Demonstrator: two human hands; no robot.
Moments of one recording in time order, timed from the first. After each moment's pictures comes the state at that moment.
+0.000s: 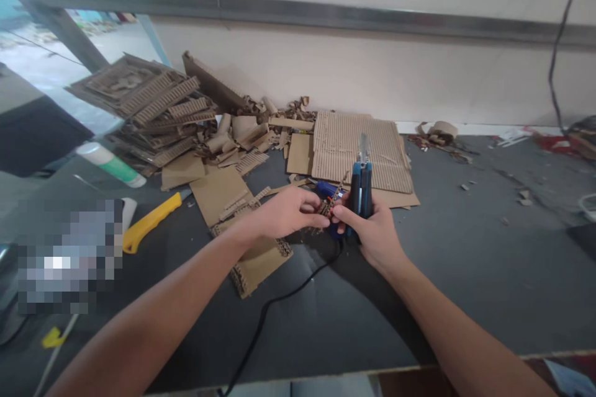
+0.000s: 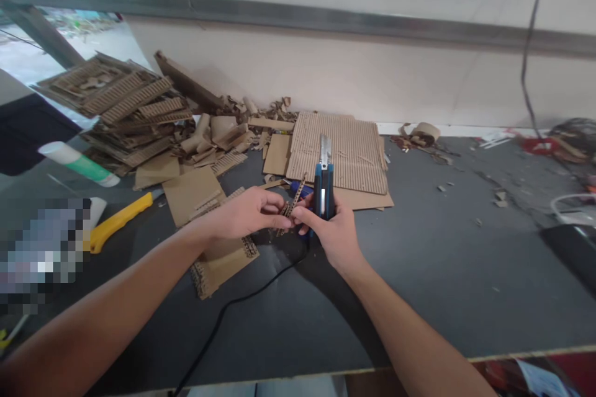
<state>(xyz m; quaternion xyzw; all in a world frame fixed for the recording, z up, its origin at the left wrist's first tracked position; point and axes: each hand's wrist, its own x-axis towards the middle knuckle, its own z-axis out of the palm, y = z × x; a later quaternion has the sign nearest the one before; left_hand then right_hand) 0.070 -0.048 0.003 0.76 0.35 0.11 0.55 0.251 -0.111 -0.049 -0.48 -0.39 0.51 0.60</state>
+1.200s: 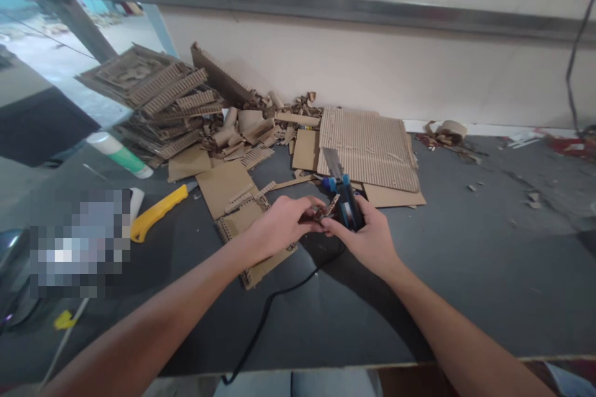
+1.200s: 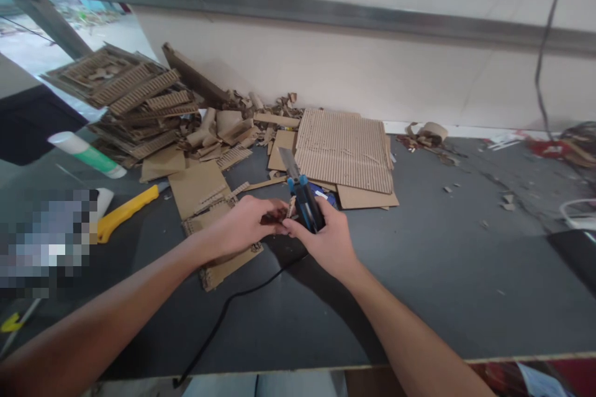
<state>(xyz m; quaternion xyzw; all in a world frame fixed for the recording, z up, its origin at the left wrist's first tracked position) 0.057 -0.067 -0.022 0.84 0.35 0.12 0.39 0.246 -0.124 -0.048 -0.57 -0.59 0.34 0.46</state>
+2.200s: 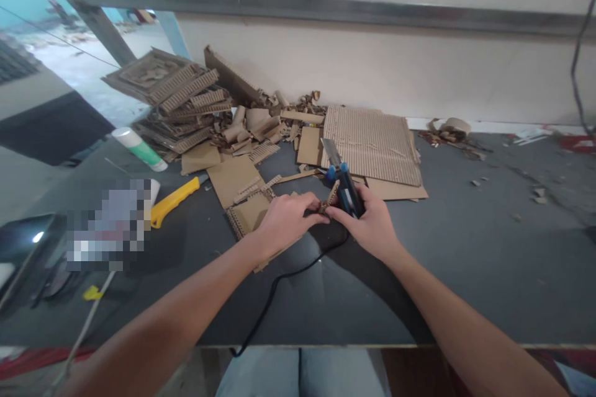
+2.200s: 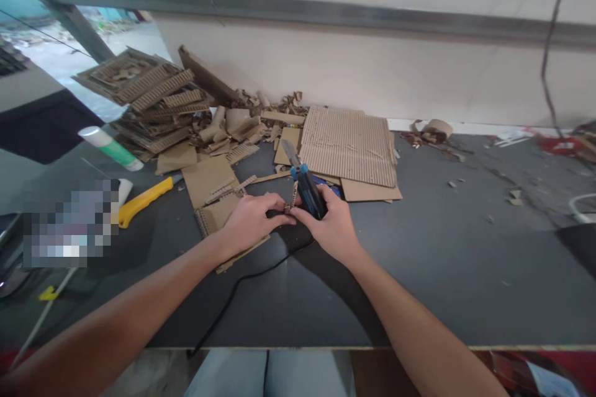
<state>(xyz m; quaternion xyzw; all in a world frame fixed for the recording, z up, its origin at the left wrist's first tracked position) 0.060 -0.087 -0.043 0.83 0.47 0.18 0.24 0.249 -0.122 -0.050 -0.55 -0.63 0.31 0.46</state>
